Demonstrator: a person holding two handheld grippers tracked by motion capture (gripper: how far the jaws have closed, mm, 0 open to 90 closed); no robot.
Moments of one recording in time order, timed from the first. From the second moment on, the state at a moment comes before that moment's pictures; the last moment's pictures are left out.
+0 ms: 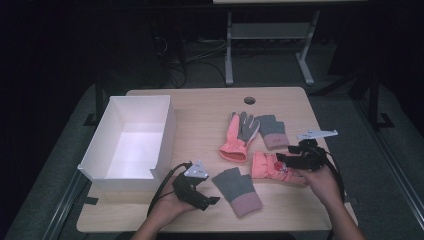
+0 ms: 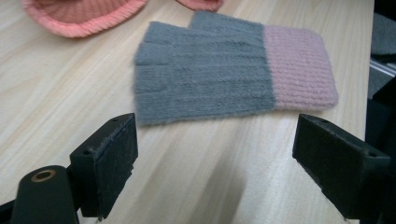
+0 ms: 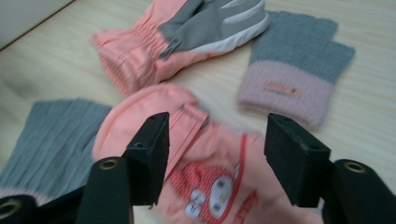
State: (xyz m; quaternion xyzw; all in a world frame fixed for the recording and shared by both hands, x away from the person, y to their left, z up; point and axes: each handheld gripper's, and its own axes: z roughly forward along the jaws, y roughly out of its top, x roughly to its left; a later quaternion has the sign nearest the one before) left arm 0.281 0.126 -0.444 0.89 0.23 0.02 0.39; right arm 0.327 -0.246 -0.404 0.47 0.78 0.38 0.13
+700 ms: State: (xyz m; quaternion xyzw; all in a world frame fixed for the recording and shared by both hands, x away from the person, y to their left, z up) left arm 0.285 0.139 -0.450 0.89 0.25 0.03 0.39; right arm 0.434 -0.225 -0.408 0.52 0.78 0.33 0.14
